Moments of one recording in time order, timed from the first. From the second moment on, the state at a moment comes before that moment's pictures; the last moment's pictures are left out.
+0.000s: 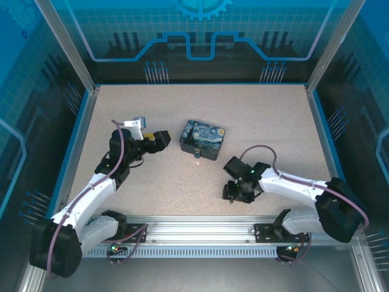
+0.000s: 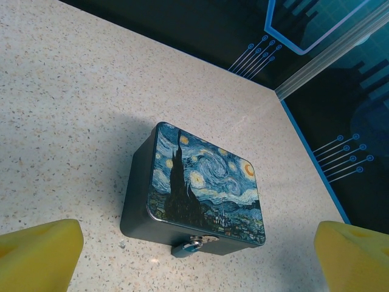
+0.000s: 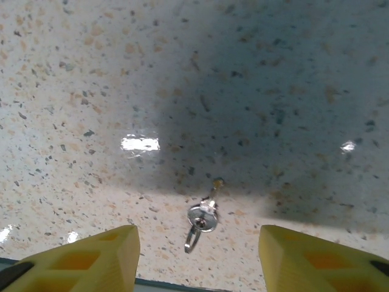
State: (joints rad) left arm -0.23 1.00 0.58 0.09 0.32 -0.58; right arm 0.79 1.30 0.66 -0.76 -0.14 0.95
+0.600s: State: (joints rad) left arm -0.23 1.00 0.57 0.10 0.32 -0.58; right arm 0.82 1.41 0.71 -0.78 -0.12 0.95
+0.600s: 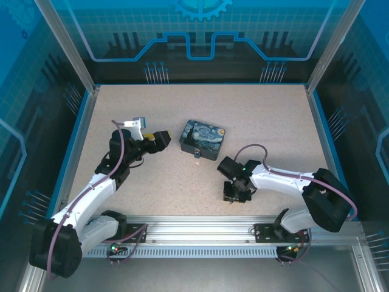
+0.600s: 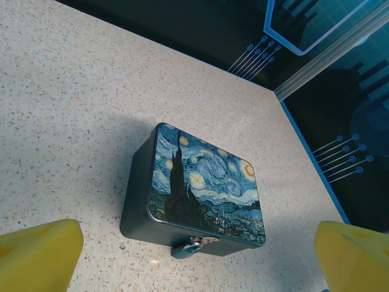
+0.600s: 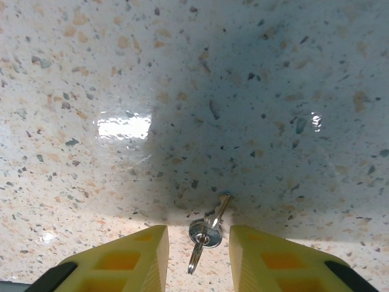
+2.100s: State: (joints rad) left arm -0.23 0.96 0.58 0.02 0.42 -0.59; right arm 0.71 1.29 0.82 -0.54 -0.15 0.48
